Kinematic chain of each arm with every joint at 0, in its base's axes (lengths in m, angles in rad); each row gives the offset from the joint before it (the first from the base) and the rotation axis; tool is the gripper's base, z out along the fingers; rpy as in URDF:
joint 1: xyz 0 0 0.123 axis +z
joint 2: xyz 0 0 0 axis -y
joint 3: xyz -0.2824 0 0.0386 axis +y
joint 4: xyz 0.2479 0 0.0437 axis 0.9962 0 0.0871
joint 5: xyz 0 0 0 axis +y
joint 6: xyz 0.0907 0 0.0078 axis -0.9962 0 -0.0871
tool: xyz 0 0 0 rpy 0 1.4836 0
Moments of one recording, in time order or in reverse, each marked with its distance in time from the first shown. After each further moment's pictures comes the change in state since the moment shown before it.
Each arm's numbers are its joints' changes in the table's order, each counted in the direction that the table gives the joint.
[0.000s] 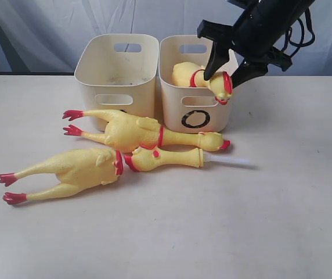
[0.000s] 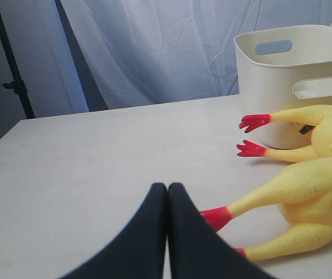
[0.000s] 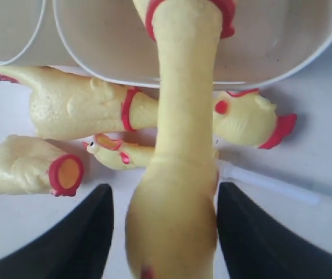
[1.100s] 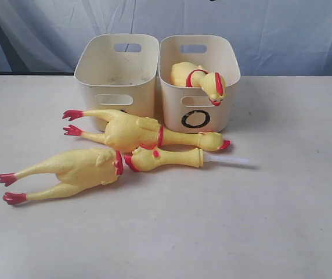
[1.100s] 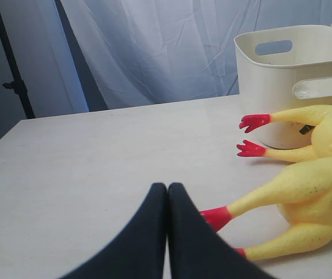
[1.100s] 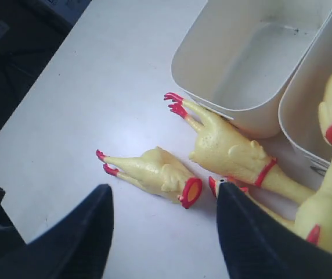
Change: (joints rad) left arm 0.000 0.000 0.000 0.000 0.000 0.000; right arm 0.027 0.267 -0.072 0.256 0.018 0.348
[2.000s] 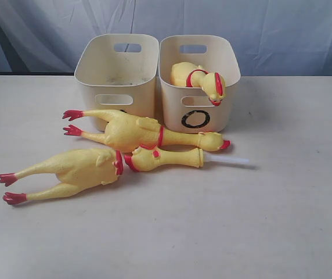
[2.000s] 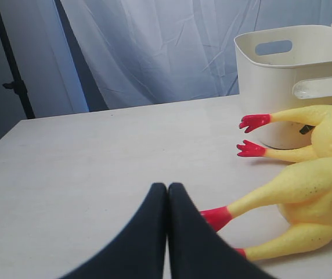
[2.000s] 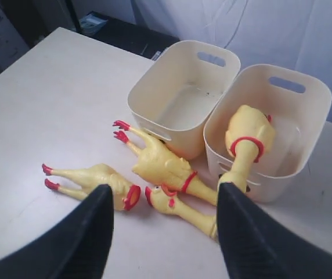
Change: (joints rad) left arm 0.000 0.000 0.000 0.000 0.000 0.000; right arm 0.193 0.397 0.054 -0.484 0.002 -0.223
